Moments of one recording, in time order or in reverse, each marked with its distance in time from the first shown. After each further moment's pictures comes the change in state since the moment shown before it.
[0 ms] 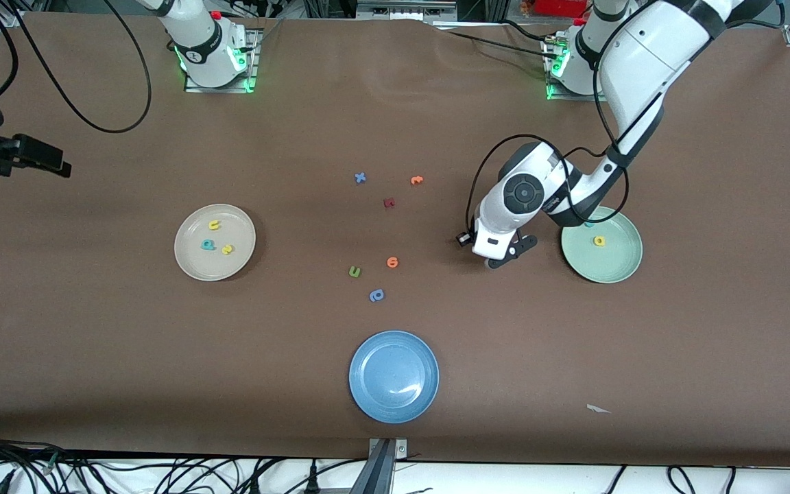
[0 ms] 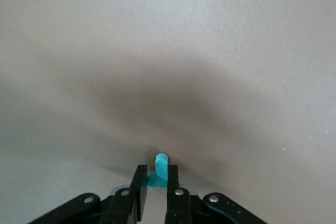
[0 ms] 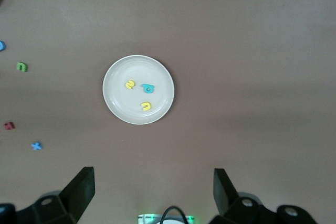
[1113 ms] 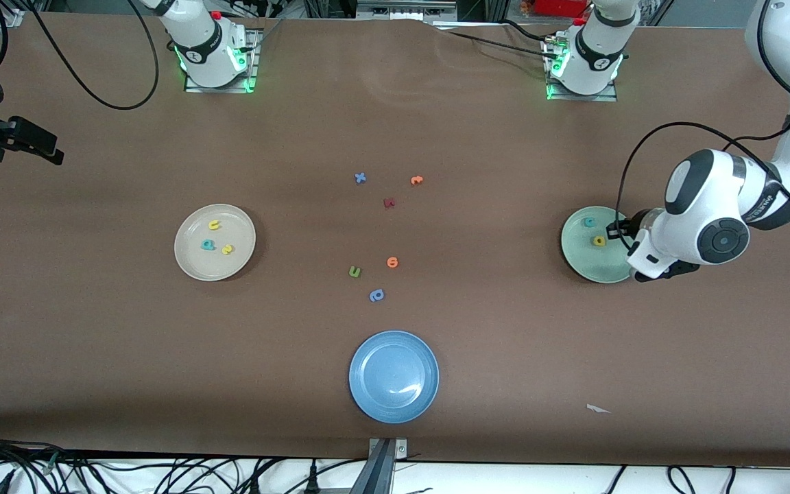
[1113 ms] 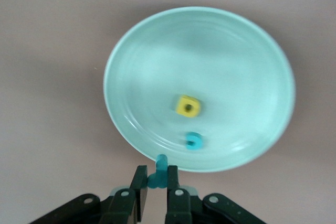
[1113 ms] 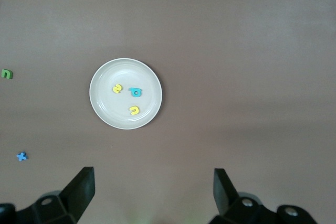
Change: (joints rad) left arm 0.550 -0.141 -0.087 0.037 0.075 -0.553 0.750; right arm -0.140 -0.115 0.111 -0.174 -0.022 0.107 0.011
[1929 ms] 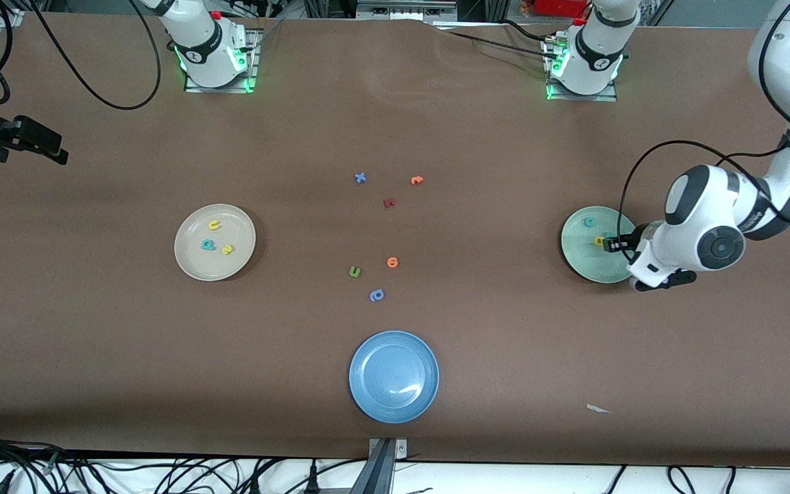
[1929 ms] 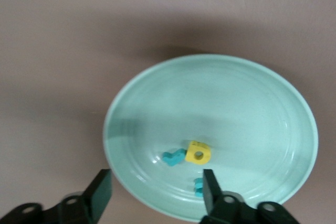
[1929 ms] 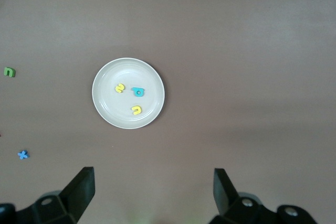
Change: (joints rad) left arm 0.041 0.052 -0.008 0.017 0.061 0.099 0.008; right arm 0.000 -0.001 0.011 0.000 0.000 0.000 0.000
